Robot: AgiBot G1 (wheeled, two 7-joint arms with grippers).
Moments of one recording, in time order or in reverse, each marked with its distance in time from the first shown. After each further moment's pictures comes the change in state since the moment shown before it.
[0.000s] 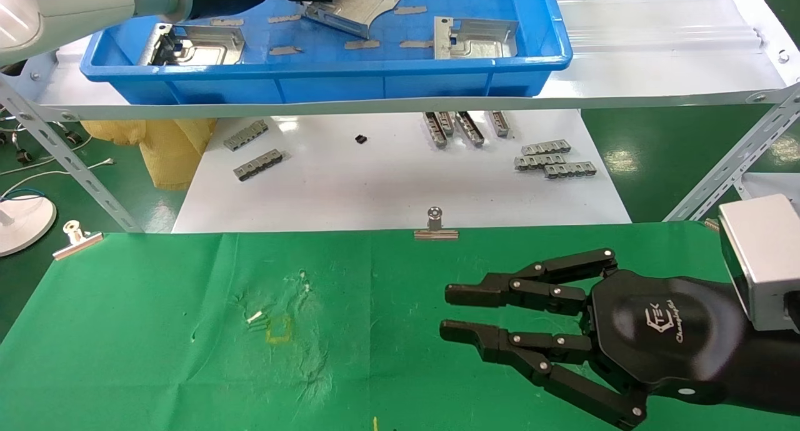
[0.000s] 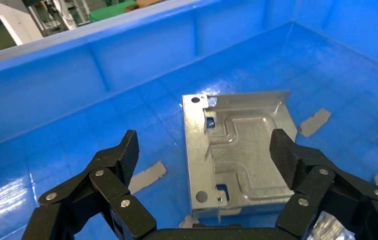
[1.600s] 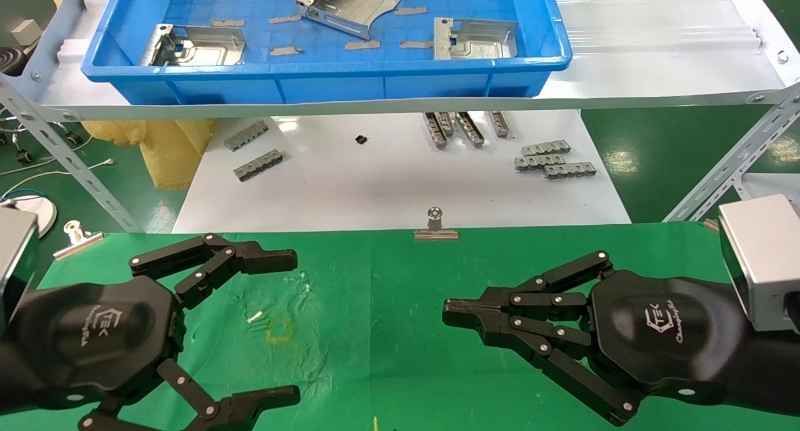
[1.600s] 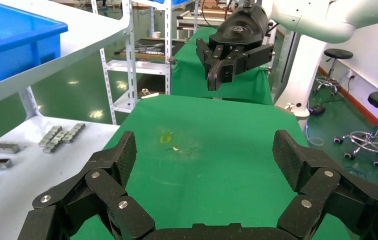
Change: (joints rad) left arm 0.976 -0.743 -0.289 -1.209 -0.667 0.740 0.021; right arm 0.000 0.000 0.001 0.000 0.000 0.000 0.000
